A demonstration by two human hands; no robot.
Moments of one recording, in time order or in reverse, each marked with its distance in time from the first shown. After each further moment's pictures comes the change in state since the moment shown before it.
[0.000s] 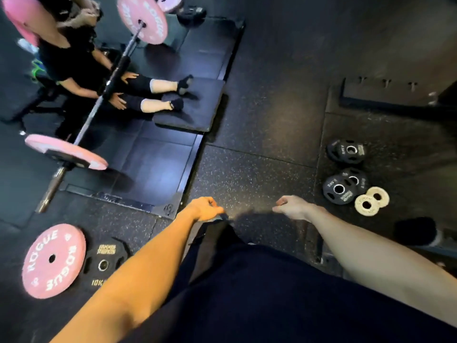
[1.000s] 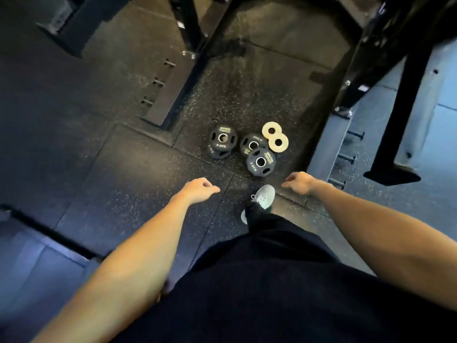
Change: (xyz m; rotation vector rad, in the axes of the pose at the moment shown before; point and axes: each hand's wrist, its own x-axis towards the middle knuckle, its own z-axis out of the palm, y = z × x) left_hand 0.338 0.534 -0.086 1.027 -0.503 0.587; right_hand 0.106 0.119 -0.218 1.061 0.495 0.687
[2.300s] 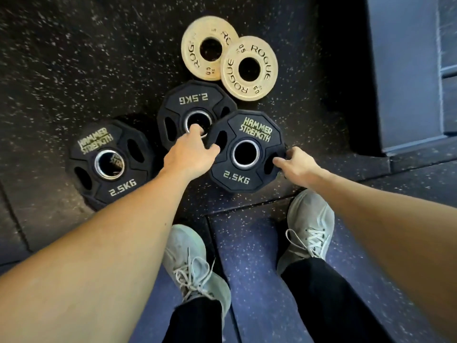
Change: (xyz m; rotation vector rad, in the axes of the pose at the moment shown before) left_hand 0.734 0.115 0.157 0.649 -0.005 0.383; right_hand 0.625 0.159 0.202 0.794 0.192 0.587
